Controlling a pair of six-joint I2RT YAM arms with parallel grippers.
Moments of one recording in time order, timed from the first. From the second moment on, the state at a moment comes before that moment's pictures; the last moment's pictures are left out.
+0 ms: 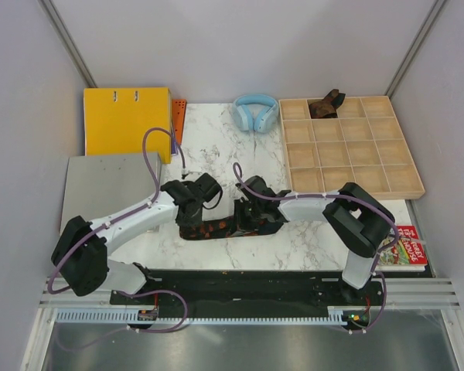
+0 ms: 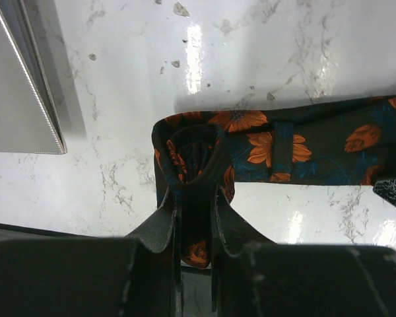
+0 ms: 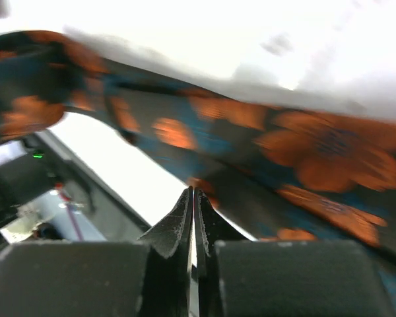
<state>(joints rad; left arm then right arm) -0.75 1.38 0.95 -0.93 -0.40 -0.71 0.84 1.80 0.95 -0.06 -0.39 0.84</state>
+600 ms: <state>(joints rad) -0.91 1.62 1.02 -1.07 -0.58 -0.75 0.83 1.80 0.88 -0.01 -0.39 0.84</state>
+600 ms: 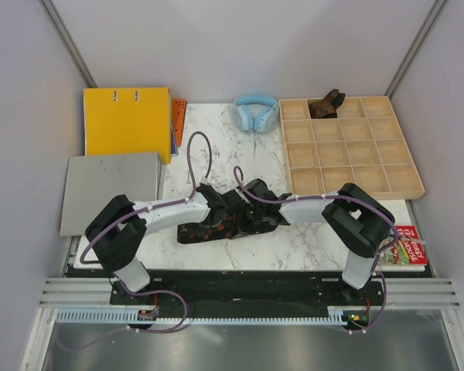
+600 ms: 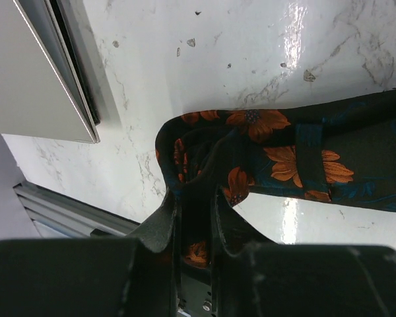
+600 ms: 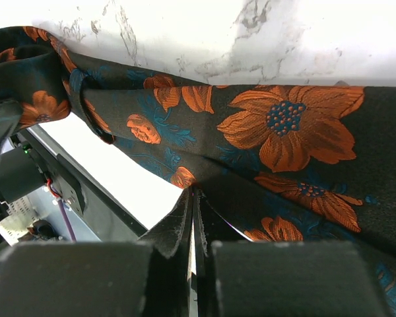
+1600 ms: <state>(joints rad) -0.99 1.86 1.20 -1.11 -0.51 -0.81 0.78 1.78 0.84 0.01 -0.41 0.82</state>
